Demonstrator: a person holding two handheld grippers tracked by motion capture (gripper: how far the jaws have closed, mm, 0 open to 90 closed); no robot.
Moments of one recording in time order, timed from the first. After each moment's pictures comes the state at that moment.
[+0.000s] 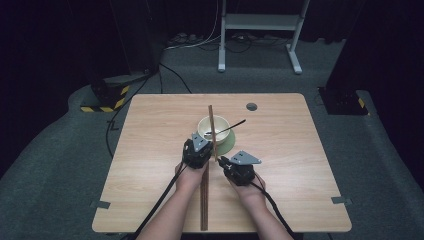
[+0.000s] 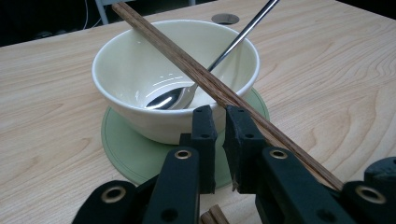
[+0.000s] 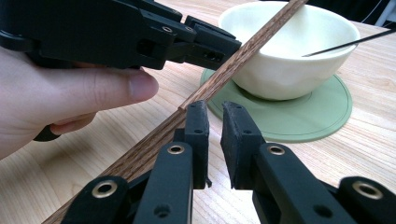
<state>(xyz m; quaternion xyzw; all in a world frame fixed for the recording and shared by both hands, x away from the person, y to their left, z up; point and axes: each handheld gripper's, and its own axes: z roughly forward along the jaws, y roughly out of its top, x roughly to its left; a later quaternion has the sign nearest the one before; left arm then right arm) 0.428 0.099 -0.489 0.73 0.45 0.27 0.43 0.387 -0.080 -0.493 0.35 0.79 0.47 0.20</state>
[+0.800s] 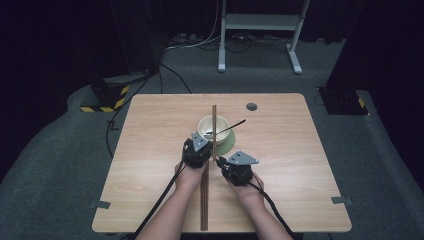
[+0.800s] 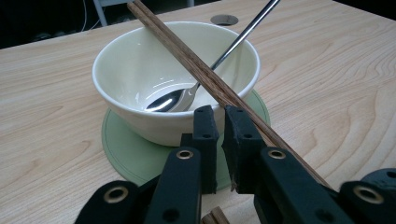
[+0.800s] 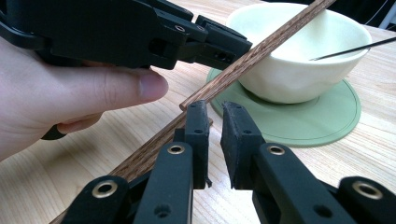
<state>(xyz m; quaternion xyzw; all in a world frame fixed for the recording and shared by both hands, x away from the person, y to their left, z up) 0.429 0.100 -0.488 0.74 0.44 0.27 0.43 0.387 -0.074 -0.493 0.34 0.79 0.47 0.19</state>
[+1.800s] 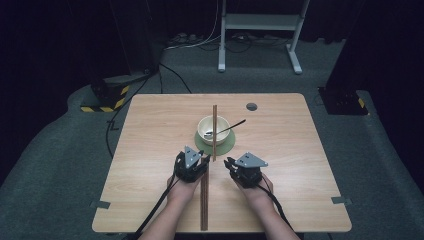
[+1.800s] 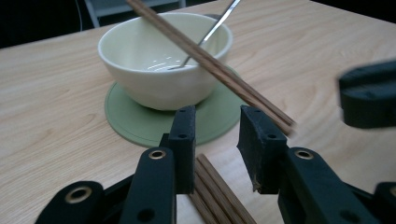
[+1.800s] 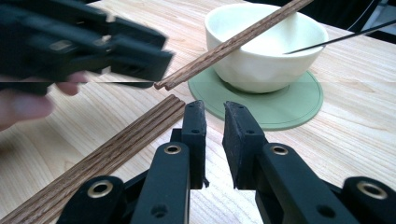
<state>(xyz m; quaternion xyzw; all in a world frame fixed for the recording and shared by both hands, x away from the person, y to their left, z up) 0.372 0.115 -0.492 0.74 0.40 0.29 0.45 0.378 -0.098 -0.486 0.34 0.79 0.46 0.21</state>
